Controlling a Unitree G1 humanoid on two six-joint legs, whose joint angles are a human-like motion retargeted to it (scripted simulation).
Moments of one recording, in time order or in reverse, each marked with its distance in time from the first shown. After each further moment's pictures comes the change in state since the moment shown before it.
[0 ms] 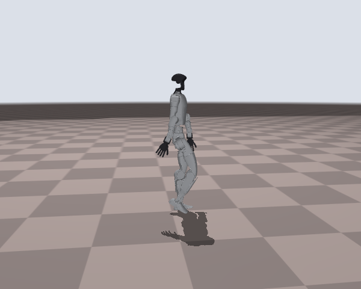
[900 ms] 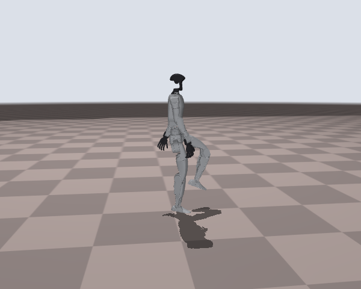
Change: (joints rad) left arm 0.378 -0.043 0.177 0.136 0.084 0.007 -0.057; right arm -0.264 0.172 0.247 -0.417 -0.040 -0.142 0.079; waist 0.140 -0.191 0.087; left_leg -0.965 0.225 0.040 1.509 0.014 0.148; right_leg 0.331 -0.045 -0.078 -0.667 -0.160 -0.199
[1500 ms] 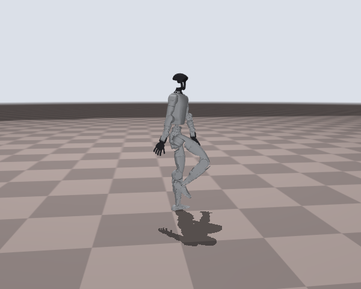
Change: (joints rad) left arm -0.394 0.129 -0.169 -0.196 -0.075 -0.033 0.116; right arm 0.282 -0.108 -0.291 0.349 0.106 0.111 -0.039; waist -0.317 0.295 -0.097; left_leg 0.807 -0.114 -0.019 -1.480 0.004 -0.164; right_leg -0.986 -0.057 0.117 1.488 0.071 0.181
